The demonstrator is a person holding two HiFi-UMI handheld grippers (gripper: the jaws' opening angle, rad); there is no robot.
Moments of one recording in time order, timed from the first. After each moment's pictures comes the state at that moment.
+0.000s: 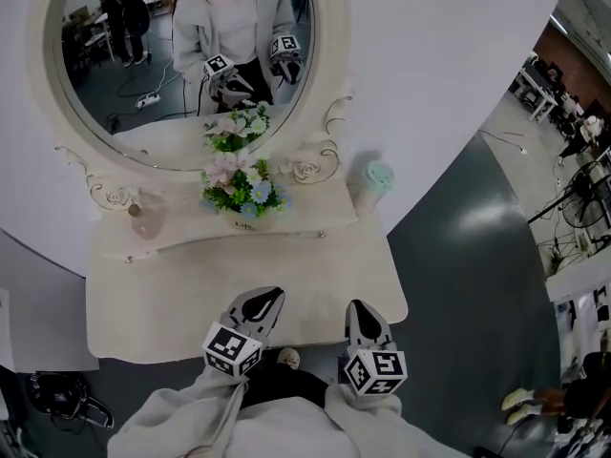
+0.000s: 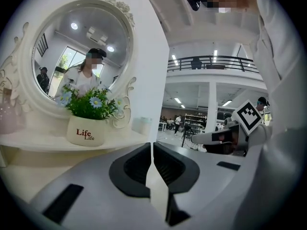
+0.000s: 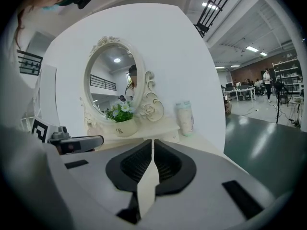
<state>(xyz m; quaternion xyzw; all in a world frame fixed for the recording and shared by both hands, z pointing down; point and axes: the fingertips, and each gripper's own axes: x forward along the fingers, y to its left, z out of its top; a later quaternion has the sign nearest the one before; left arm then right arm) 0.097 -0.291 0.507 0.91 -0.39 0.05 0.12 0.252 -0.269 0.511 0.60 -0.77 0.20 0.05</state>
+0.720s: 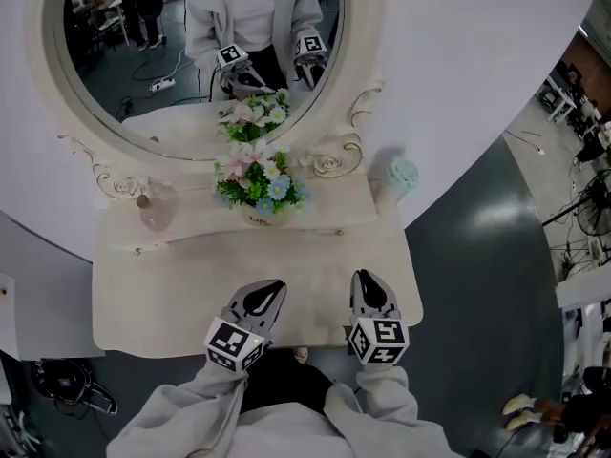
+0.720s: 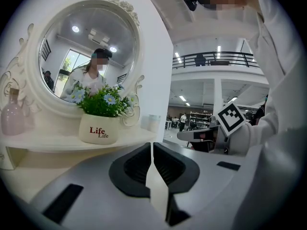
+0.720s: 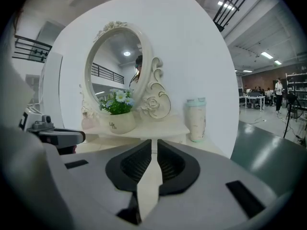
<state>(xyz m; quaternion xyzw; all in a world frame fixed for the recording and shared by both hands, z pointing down) 0.072 -0.307 0.521 0.90 -0.41 0.06 0.12 0.231 -0.344 0.537 0.57 -0.80 0.16 0.10</state>
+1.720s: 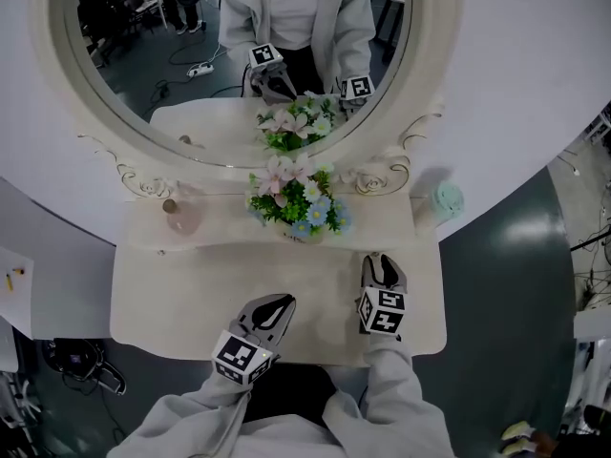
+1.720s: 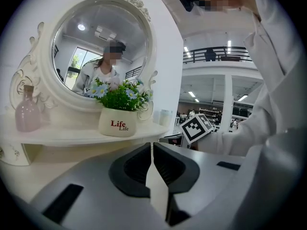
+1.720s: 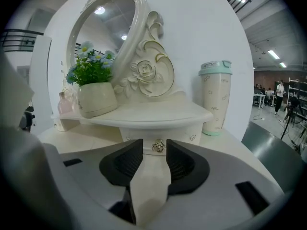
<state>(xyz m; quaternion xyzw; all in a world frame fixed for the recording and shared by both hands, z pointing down) 0.033 -0.318 0.536 0.87 -0.46 0.08 0.15 0.204 -0.452 0.622 0.57 -0.78 0.19 0.18</state>
